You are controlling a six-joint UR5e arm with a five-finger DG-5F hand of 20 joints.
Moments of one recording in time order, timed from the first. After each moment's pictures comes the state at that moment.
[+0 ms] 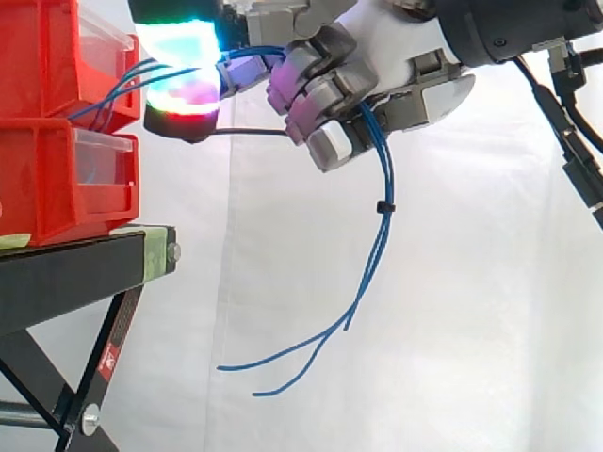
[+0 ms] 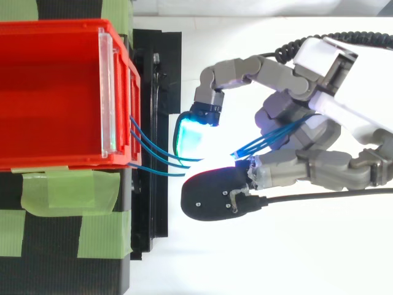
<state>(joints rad) 0.37 -1.97 -1.42 -3.09 -0.72 -0.19</state>
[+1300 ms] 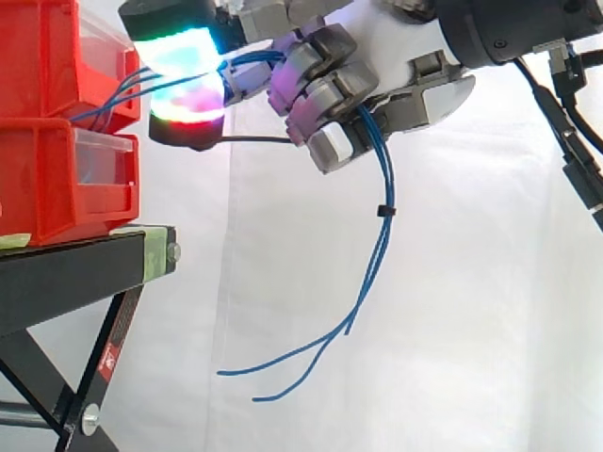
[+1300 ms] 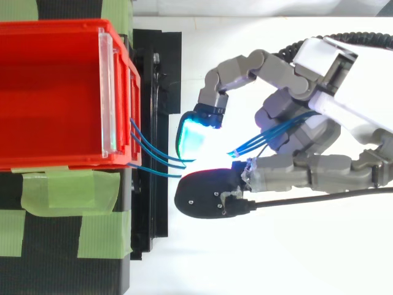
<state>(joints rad) 0.37 -1.97 -1.42 -3.09 -0.71 -0.19</state>
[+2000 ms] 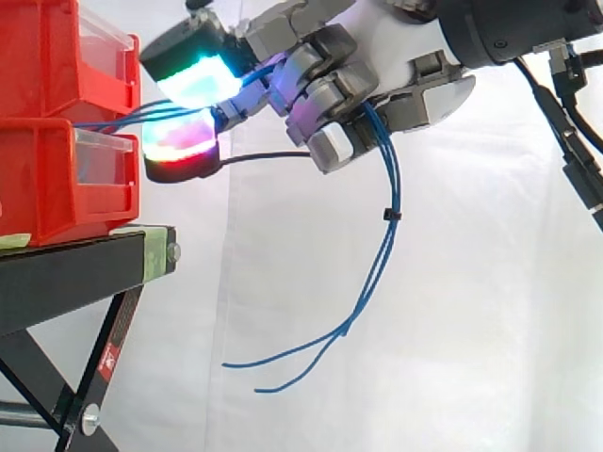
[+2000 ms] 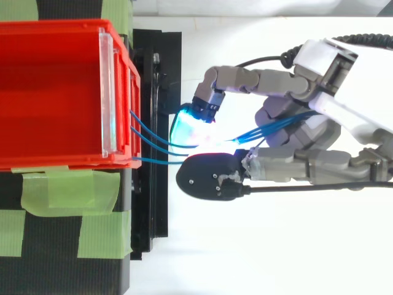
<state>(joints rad) 0.37 -1.97 -1.42 -3.09 -0.71 -0.19</state>
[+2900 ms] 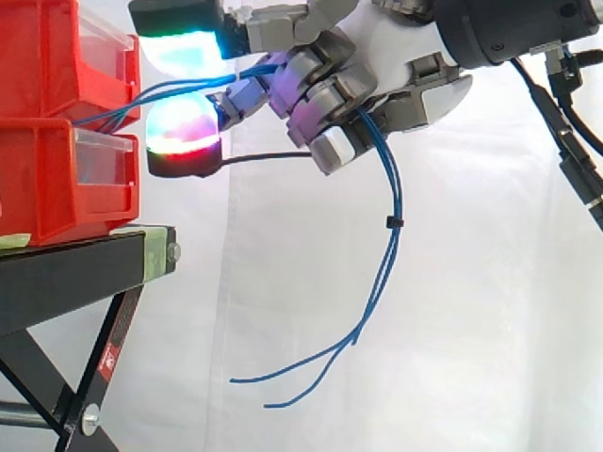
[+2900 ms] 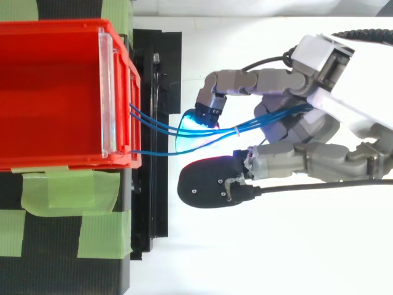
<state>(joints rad) 0.36 -1.97 -1.42 -3.09 -0.73 -0.23</state>
